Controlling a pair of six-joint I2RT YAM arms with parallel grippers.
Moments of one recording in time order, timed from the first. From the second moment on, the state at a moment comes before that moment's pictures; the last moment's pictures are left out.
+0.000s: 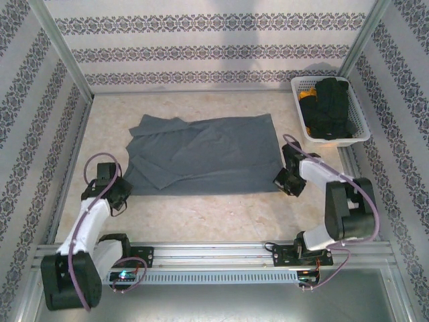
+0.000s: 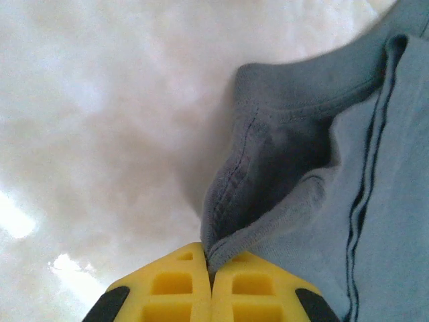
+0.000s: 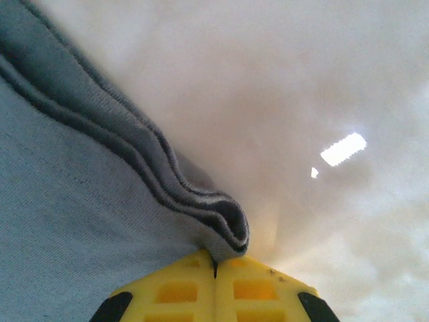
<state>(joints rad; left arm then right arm) 0.14 0.91 0.48 -0.65 -0.03 -0.93 0.10 1.46 0.74 -0.75 -0.02 0.82</state>
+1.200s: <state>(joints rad) -0.42 1.06 0.45 -0.47 0.01 -1.47 0.43 1.26 0.72 -0.41 -0.33 0.74</state>
